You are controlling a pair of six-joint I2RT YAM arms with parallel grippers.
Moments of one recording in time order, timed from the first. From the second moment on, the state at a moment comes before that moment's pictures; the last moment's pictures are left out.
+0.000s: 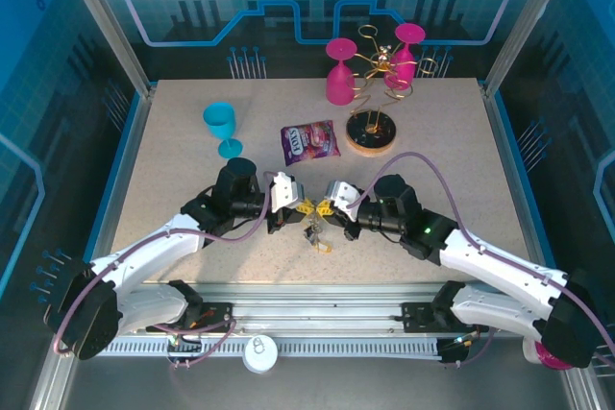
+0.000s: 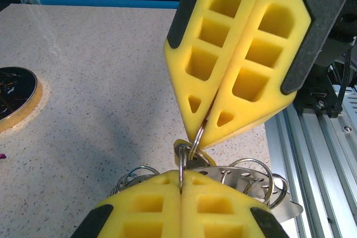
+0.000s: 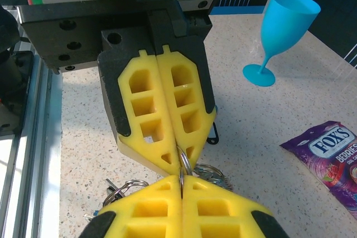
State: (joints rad) left arm -0.57 1.14 0.68 -0.03 0.73 0.38; right arm 0.81 1.01 0.66 -0.04 -0.32 -0.29
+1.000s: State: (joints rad) left arm -0.61 1.10 0.62 0.07 0.62 0.41; right arm 0.82 1.04 0.66 0.04 -0.10 -0.06
